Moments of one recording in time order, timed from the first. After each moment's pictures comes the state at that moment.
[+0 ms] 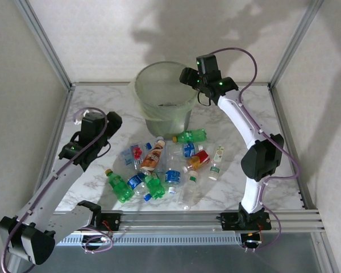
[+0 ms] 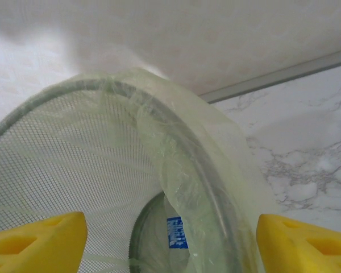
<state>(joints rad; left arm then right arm) -0.28 0.99 0.90 -0.56 -0.26 -1.01 0.47 1.87 1.95 -0.65 0.11 0.62</state>
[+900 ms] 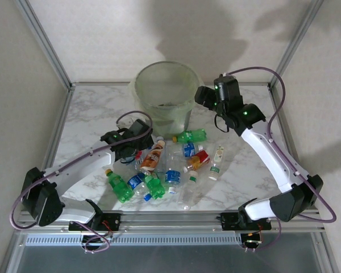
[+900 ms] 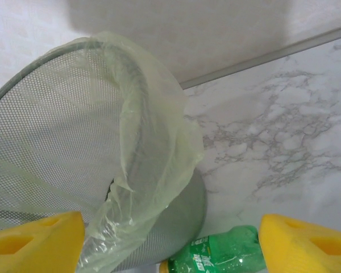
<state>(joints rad) -0.68 1.37 1.07 -0.79 -0.44 -1.01 0.53 1.39 1.50 -0.67 0.24 0.62</state>
